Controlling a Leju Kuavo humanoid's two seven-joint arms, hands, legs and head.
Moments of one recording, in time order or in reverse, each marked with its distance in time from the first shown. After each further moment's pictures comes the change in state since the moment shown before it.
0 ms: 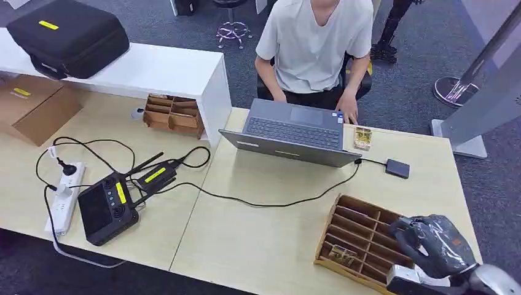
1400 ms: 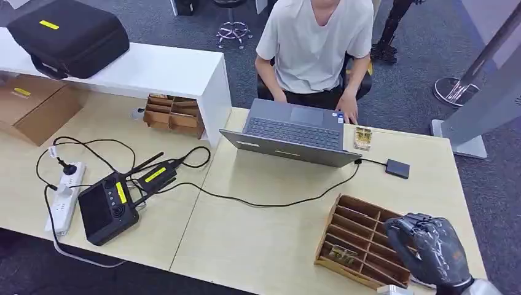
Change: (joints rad) left arm 0.002 -0.002 0.000 0.002 0.000 0.000 -0.001; right arm 0.091 0.157 -0.066 -0.051 0.087 -0.298 -0.136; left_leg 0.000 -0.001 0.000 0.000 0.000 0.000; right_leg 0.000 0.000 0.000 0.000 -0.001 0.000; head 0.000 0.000
